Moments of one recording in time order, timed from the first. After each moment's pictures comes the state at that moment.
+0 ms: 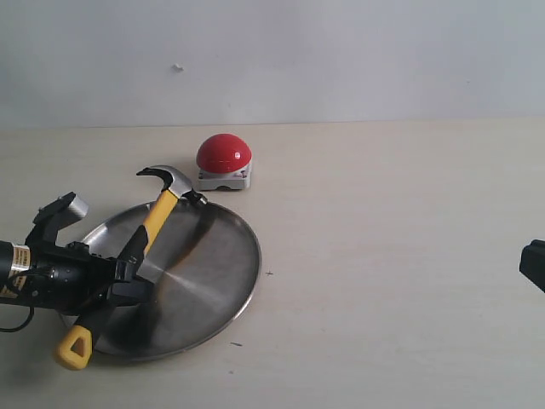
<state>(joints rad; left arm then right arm) -0.09 1.92 -0.65 1.44 -0.69 -1.49 0.47 0.34 -0.16 0.58 0.17 -0.65</state>
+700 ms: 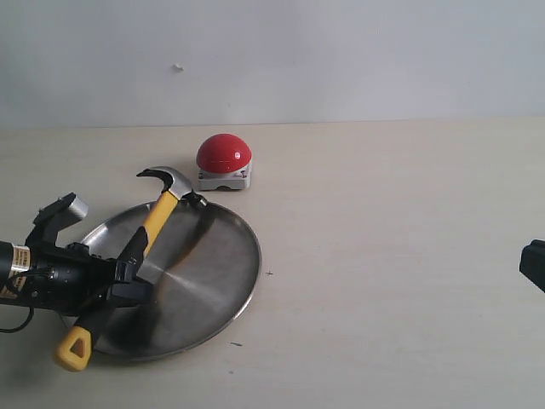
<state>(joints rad) -0.09 1.92 -0.65 1.44 -0.69 -1.50 0.47 0.34 -0.16 0.58 0.17 -0.65</state>
